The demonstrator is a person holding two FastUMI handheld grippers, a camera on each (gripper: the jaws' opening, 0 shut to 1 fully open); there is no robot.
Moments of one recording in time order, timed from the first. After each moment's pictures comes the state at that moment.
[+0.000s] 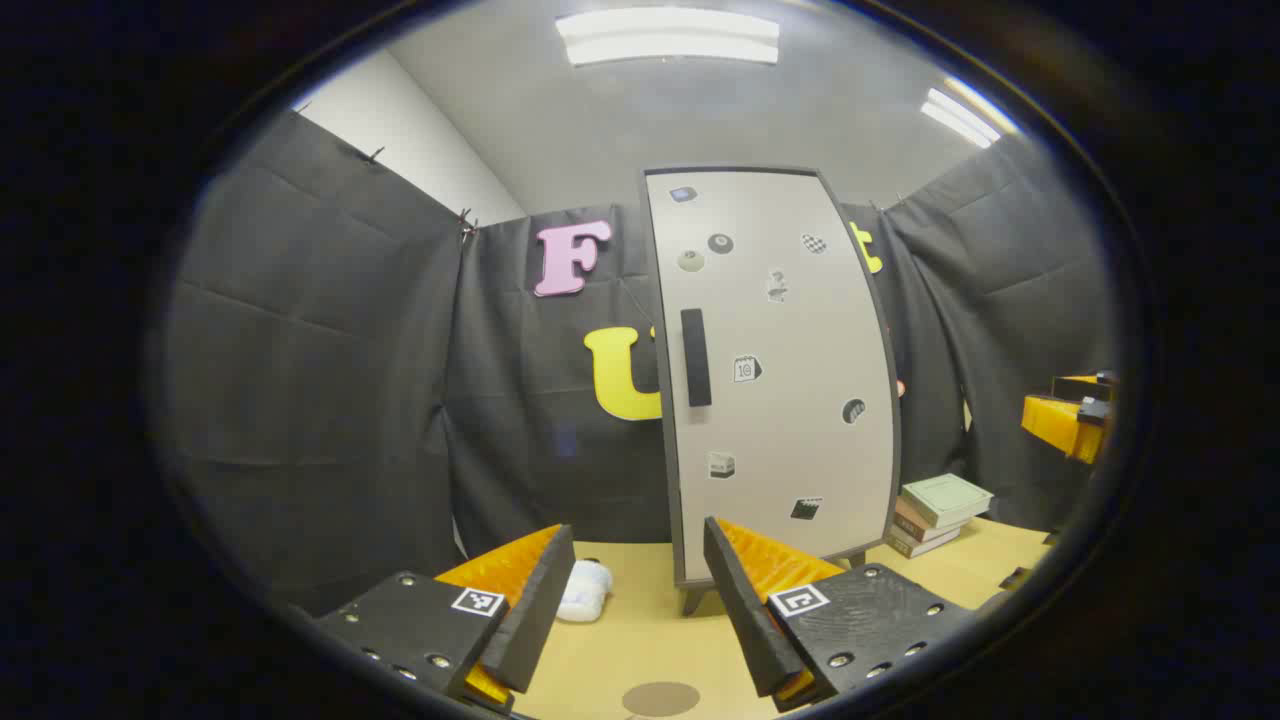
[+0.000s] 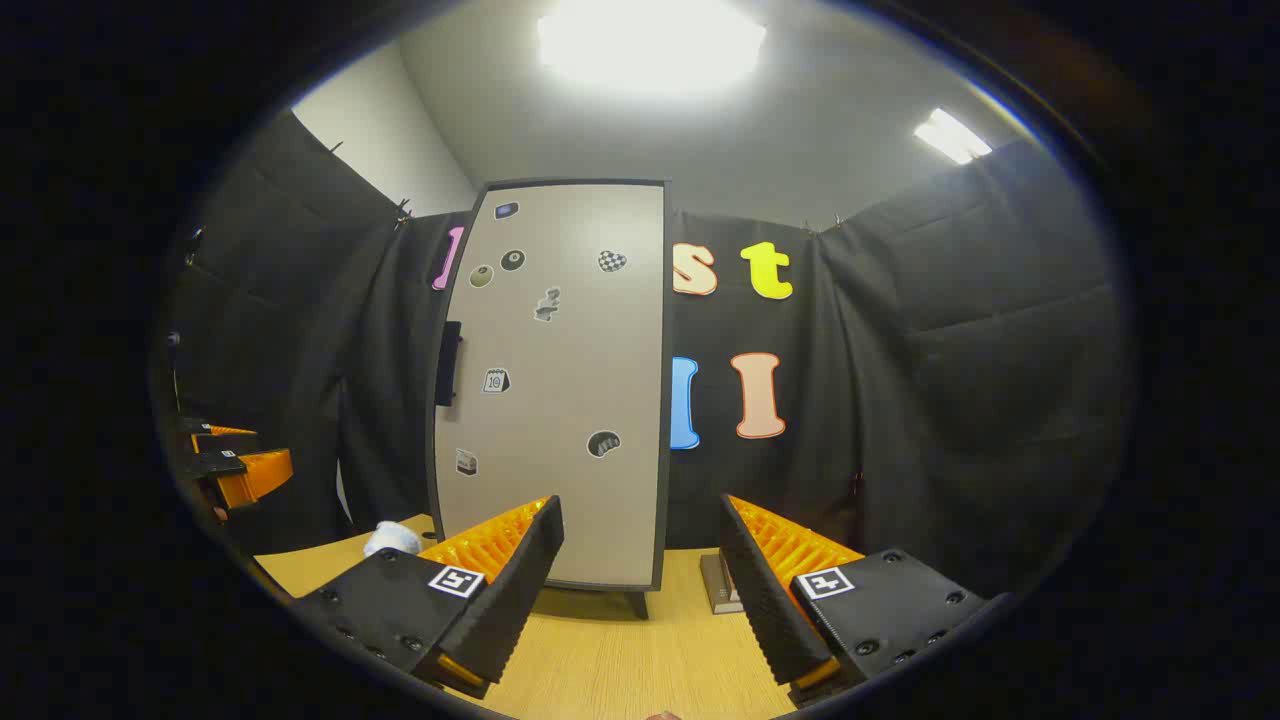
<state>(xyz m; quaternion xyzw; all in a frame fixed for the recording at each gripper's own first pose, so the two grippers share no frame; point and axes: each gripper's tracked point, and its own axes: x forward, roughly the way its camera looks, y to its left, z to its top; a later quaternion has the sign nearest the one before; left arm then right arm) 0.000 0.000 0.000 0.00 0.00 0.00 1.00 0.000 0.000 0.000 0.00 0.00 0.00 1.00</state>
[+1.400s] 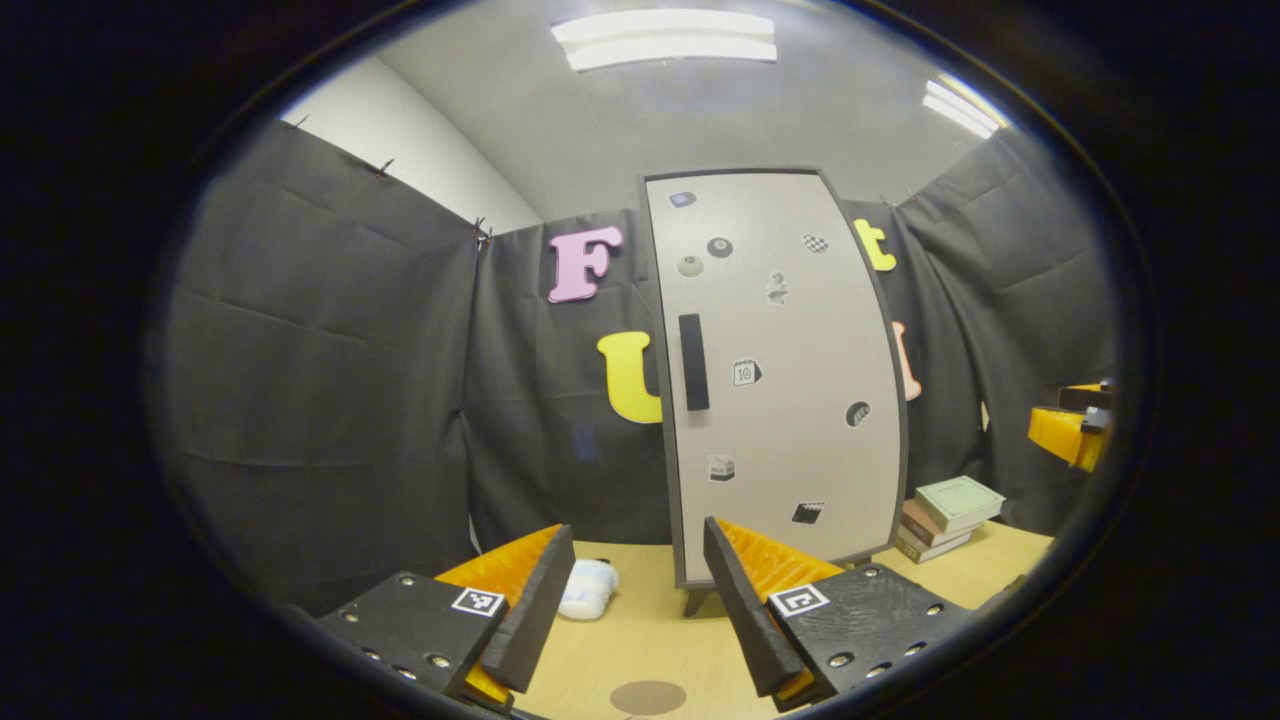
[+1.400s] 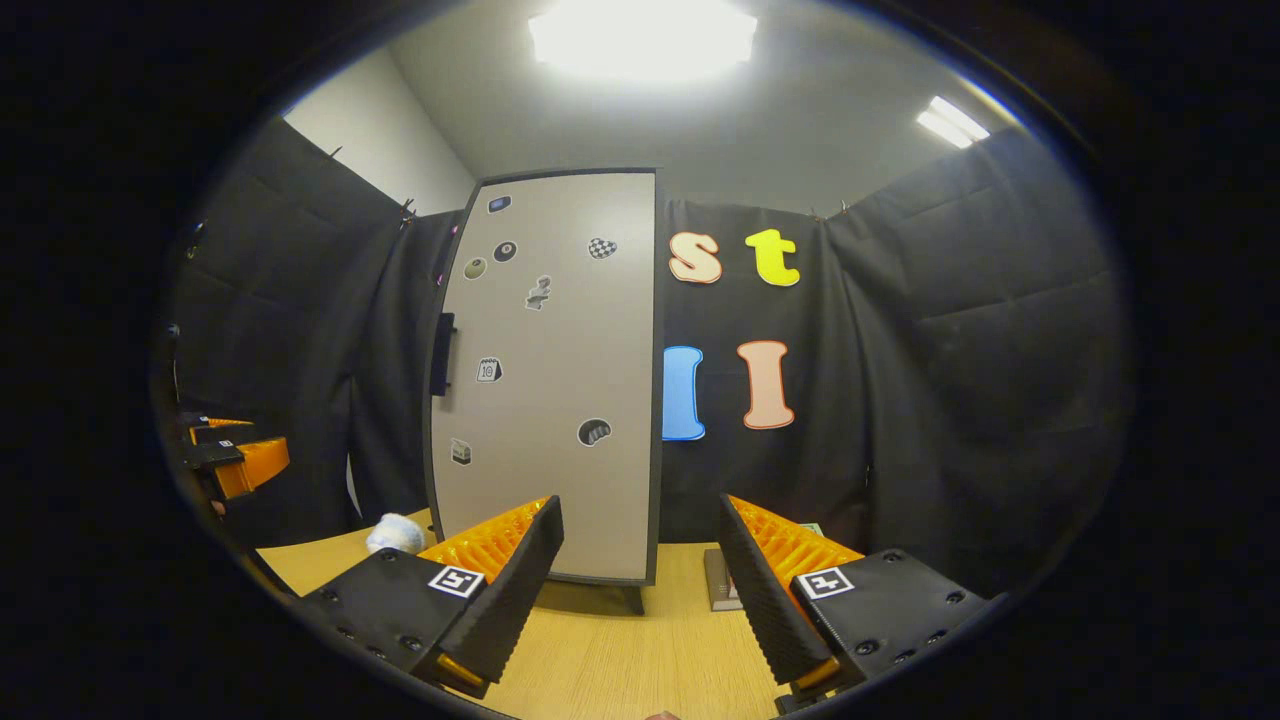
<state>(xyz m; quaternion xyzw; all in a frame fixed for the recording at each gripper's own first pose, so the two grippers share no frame) -0.009 -0.025 0.007 0.01 -0.01 0.04 1.00 0.011 -0.033 -0.017 0.01 0.00 0.03 1.00</state>
